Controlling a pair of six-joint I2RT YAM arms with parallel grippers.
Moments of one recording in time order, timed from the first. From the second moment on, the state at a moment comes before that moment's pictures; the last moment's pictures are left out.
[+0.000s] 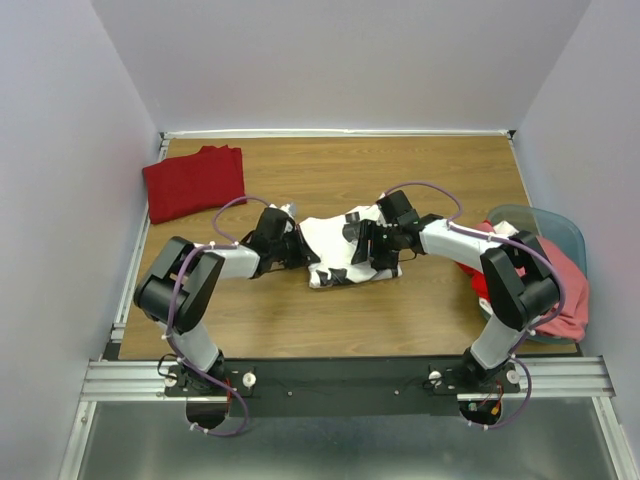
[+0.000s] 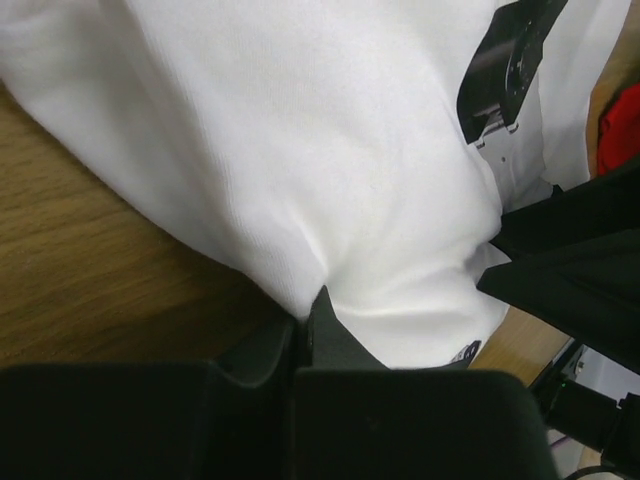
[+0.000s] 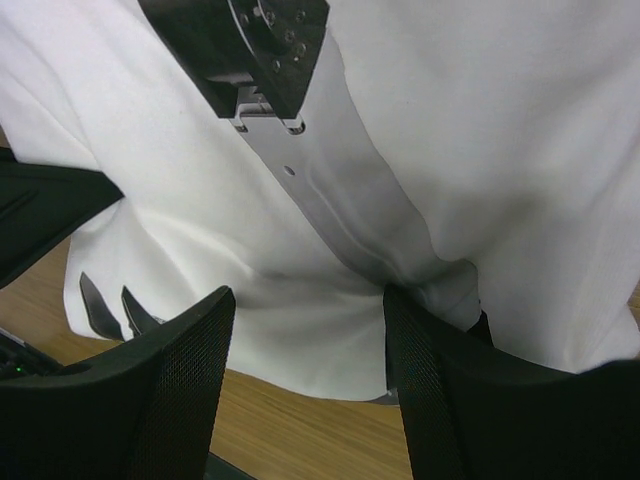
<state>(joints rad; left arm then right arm) -0.47 1.69 0.68 0.28 0.35 -0.76 0.53 1.71 0.99 -0.31 -0.23 0.60</state>
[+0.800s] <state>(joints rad) -0.42 1.84 1.45 -0.50 -0.20 -0.25 0.53 1.57 0.93 -0.38 -0.22 0.60</state>
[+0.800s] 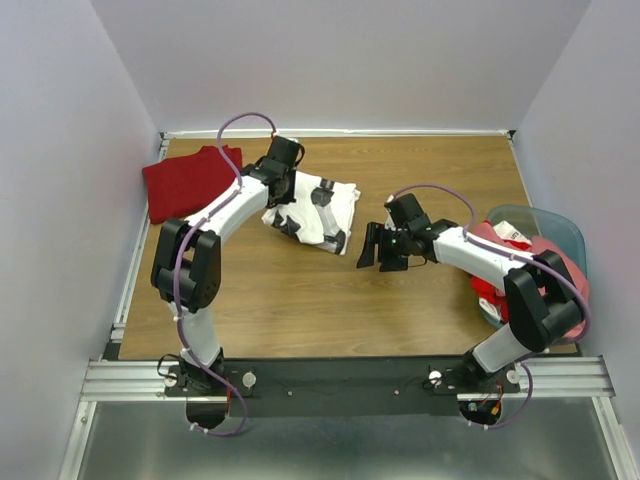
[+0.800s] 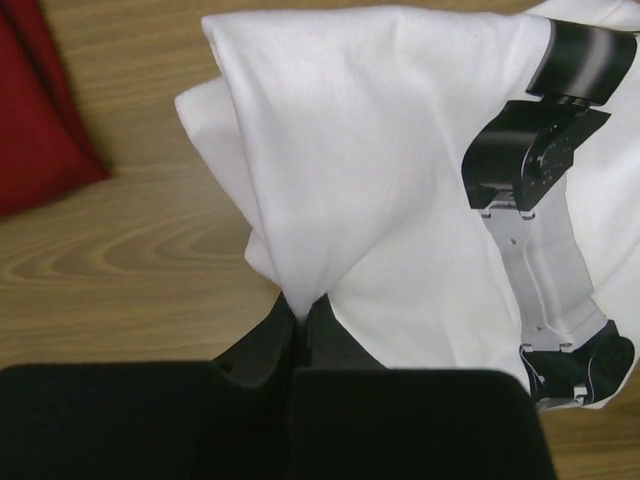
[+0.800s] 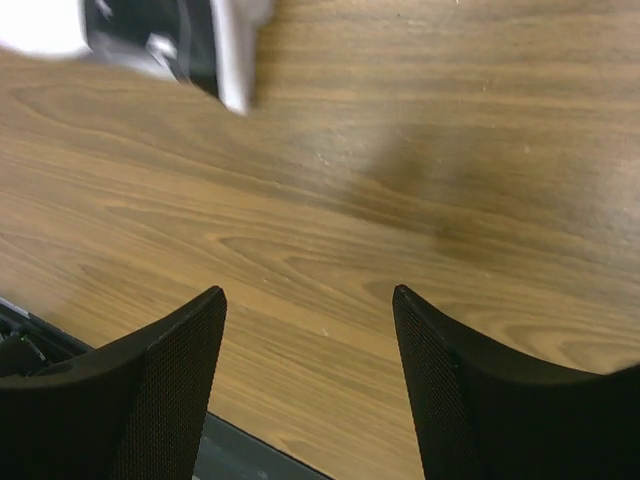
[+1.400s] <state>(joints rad) -0.25 2.05 1.96 -0.70 -0.37 0.00 0.53 1.53 0.85 -0.40 -0.22 0.60</state>
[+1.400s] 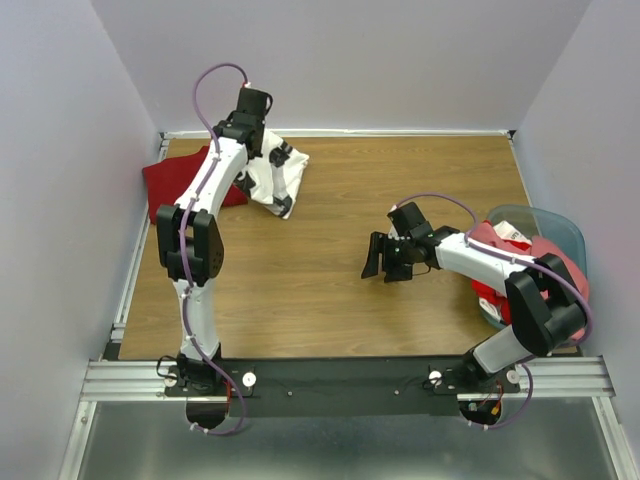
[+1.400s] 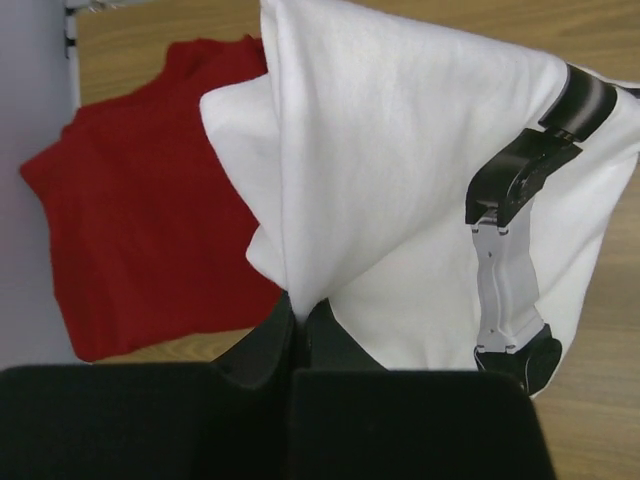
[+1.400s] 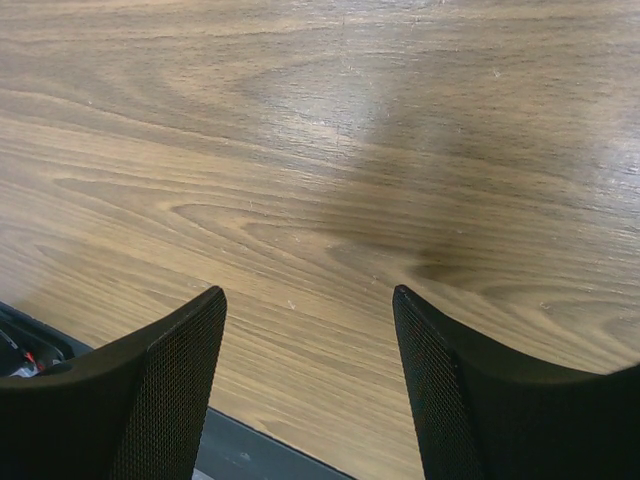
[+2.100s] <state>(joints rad) -0.02 2.12 2.19 -0.79 -0.28 0.09 0.53 1.53 0.85 -0.40 -0.23 0.63</state>
